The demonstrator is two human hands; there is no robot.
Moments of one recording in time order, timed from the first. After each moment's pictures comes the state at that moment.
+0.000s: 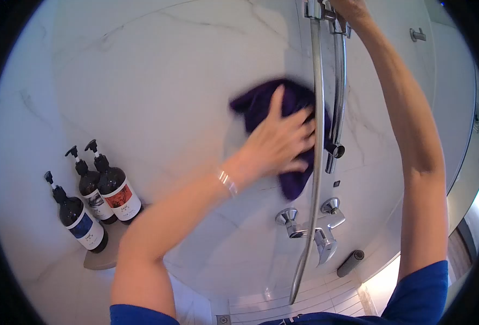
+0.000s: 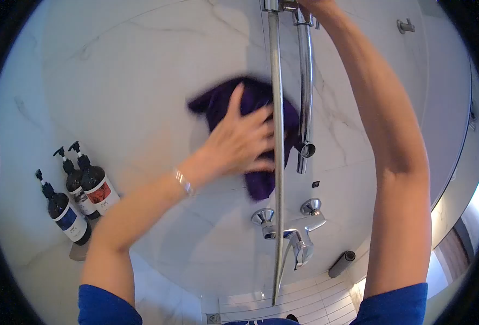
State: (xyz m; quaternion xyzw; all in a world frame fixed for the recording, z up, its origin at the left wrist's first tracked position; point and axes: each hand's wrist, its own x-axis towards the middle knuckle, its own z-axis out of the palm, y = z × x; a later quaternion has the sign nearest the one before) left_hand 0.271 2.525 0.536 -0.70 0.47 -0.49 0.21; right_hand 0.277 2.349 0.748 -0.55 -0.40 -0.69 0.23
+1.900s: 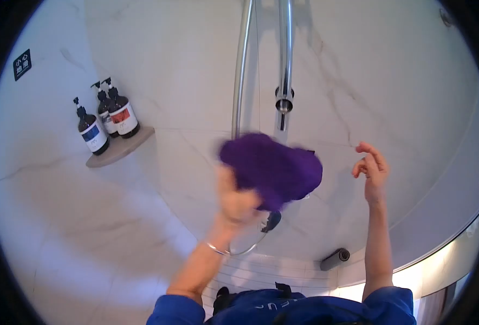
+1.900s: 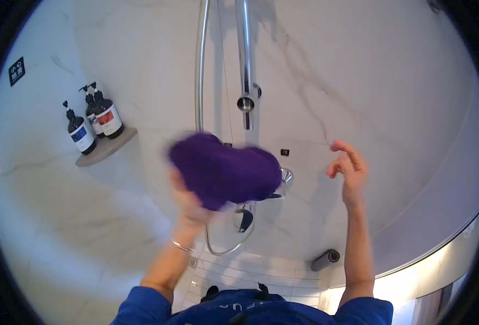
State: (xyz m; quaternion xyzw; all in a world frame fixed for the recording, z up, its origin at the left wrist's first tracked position) left_hand 0.131 2.405 0.391 -0.76 0.16 -0.61 -0.16; right_hand 0.269 2.116 0.385 -0.61 -0.32 -0.16 0.71
